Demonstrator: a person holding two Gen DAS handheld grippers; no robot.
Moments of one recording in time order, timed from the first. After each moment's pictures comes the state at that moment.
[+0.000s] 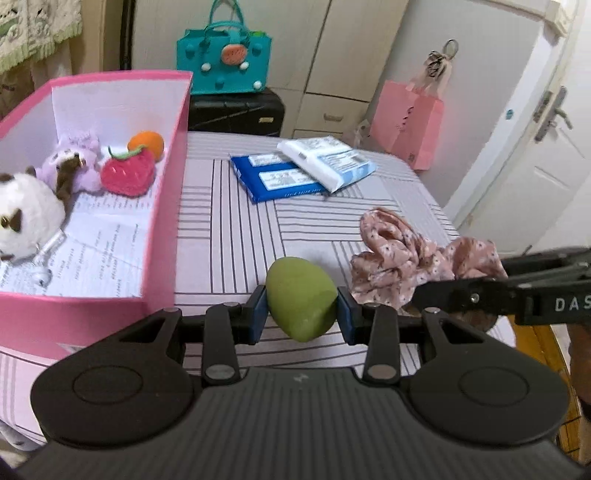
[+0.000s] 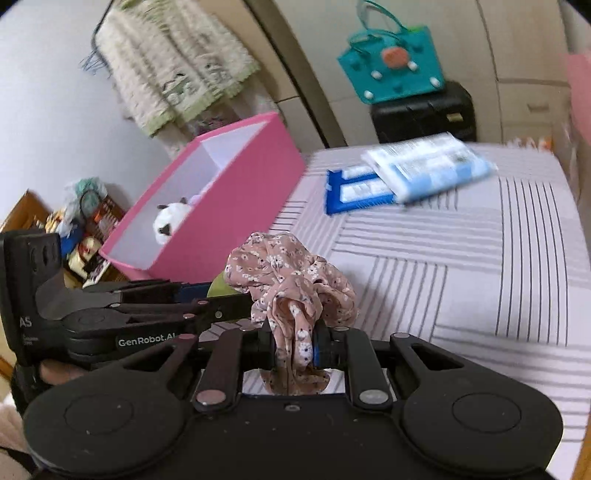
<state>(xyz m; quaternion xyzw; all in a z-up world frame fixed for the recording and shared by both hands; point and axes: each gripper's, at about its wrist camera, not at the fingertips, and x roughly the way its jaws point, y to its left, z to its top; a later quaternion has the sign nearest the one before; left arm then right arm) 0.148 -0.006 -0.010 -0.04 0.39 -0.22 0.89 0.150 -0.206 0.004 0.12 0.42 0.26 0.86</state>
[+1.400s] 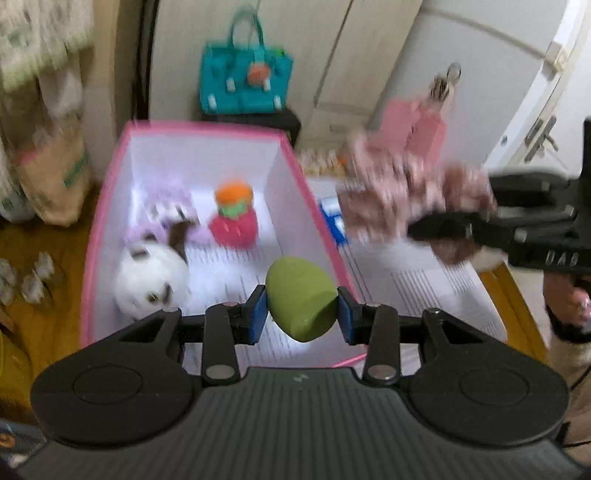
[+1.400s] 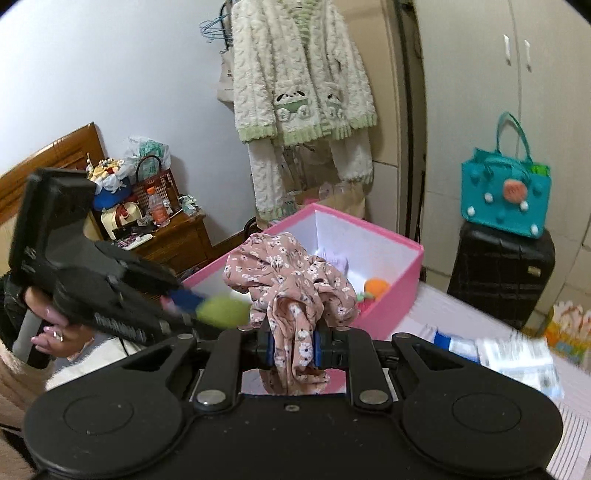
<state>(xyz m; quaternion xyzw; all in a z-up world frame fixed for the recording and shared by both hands) 0.199 0.145 0.063 -0.05 0.43 -0.25 0.87 0.217 -0.076 0.097 -0.04 0.31 0.36 0.88</state>
